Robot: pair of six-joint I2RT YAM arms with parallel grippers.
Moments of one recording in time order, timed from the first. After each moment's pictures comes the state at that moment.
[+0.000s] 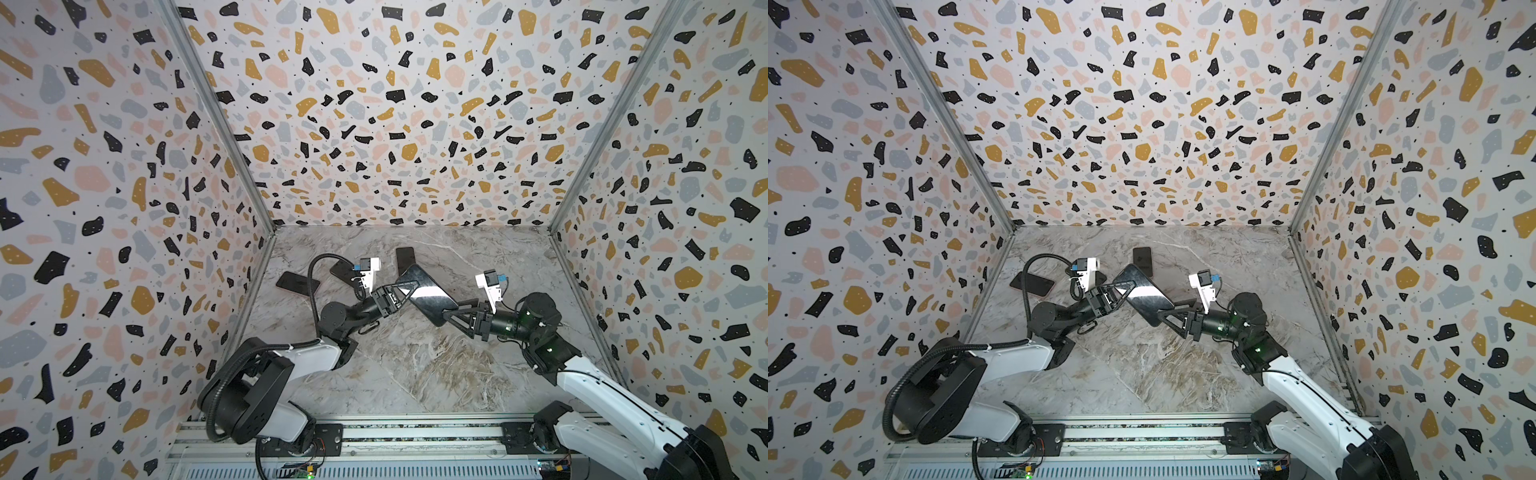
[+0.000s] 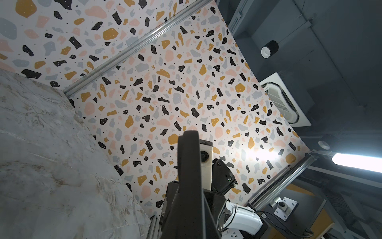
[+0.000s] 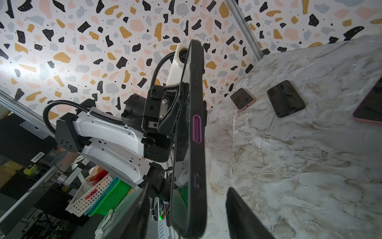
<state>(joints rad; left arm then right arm) -0.57 1.40 0.50 1.37 0.59 -1.28 0.52 0.89 0.51 0.38 -0.81 0.66</state>
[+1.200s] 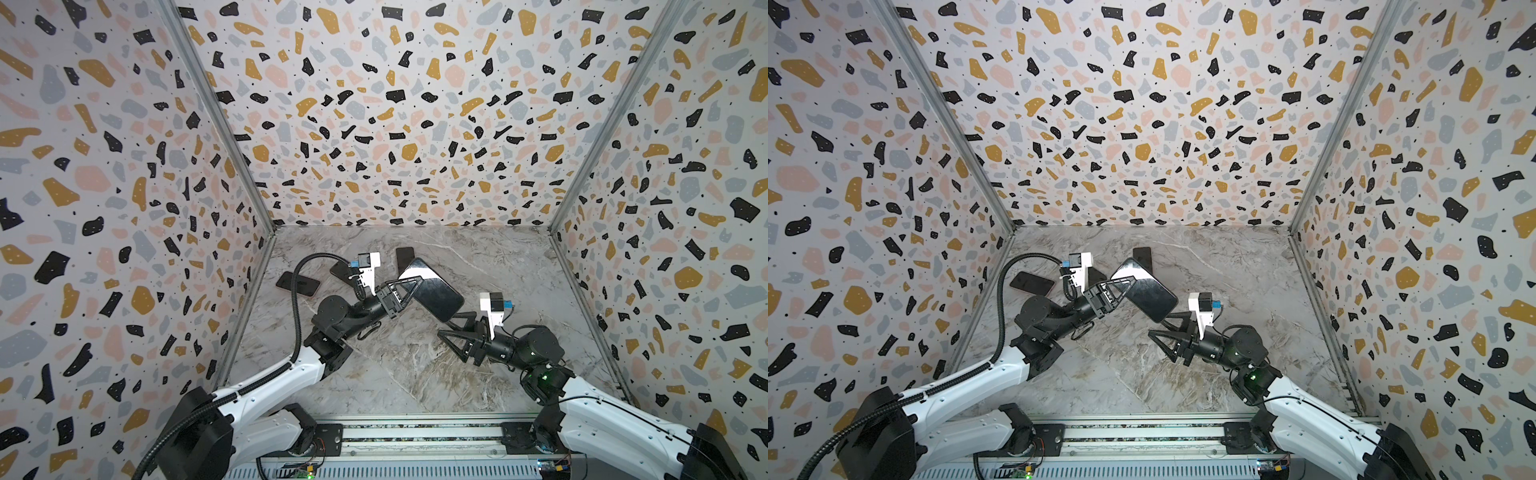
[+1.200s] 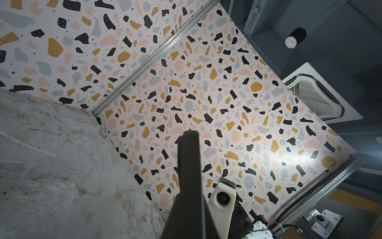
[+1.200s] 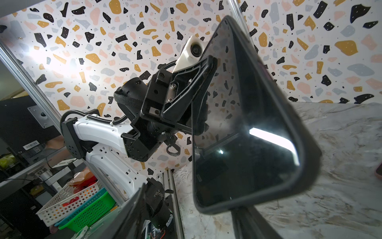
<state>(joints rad) -0.69 1.11 0.61 0.83 0.40 -1.04 0.79 0.81 0.34 0.69 -0.48 0.60</state>
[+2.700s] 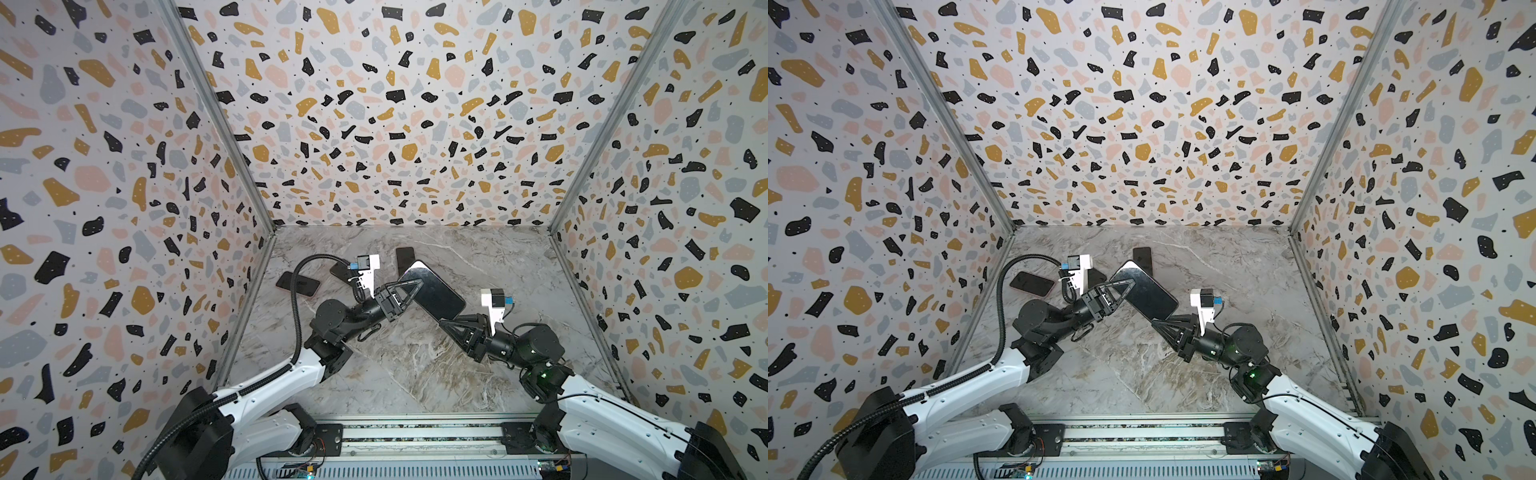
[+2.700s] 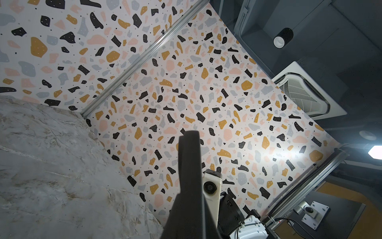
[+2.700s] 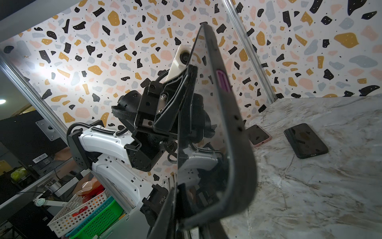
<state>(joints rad) -0.70 1.11 0.58 0.89 0.41 -1.06 0.76 0.83 0.35 0.72 -0.48 0.67</state>
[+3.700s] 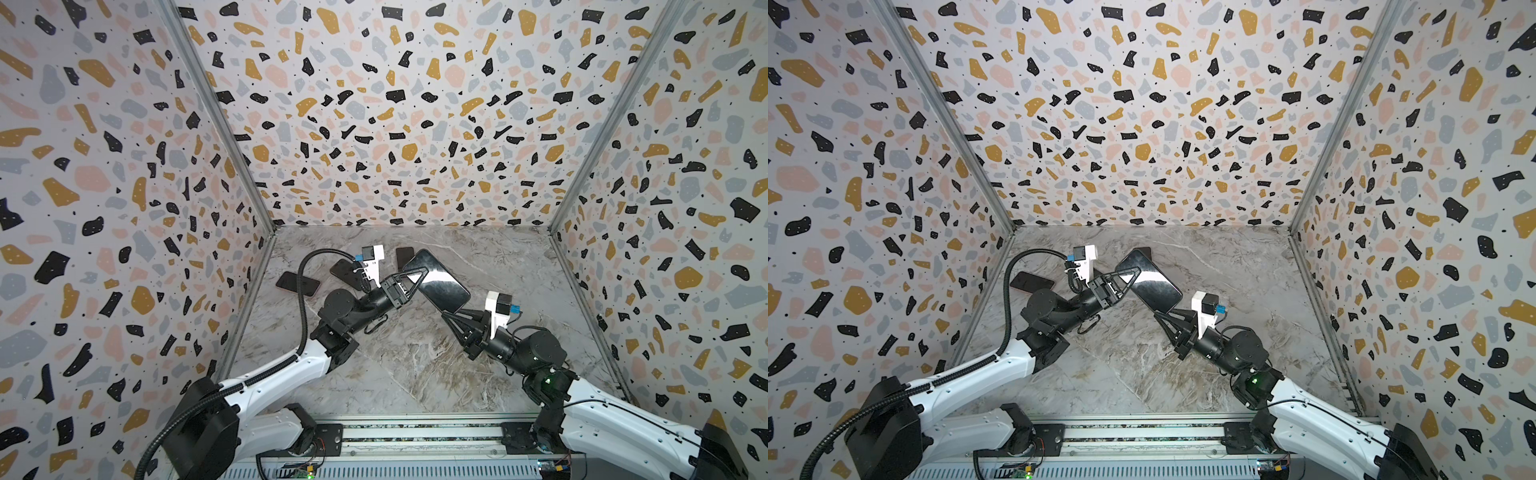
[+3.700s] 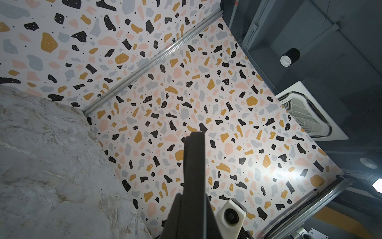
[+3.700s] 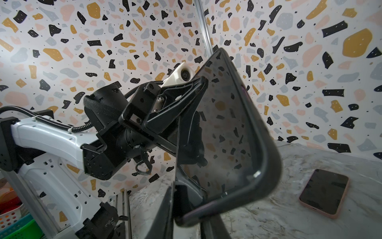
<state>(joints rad) -0.72 1.18 0.68 0.82 0.35 -1.14 0.87 0.79 0.38 0.64 -0.16 0.32</state>
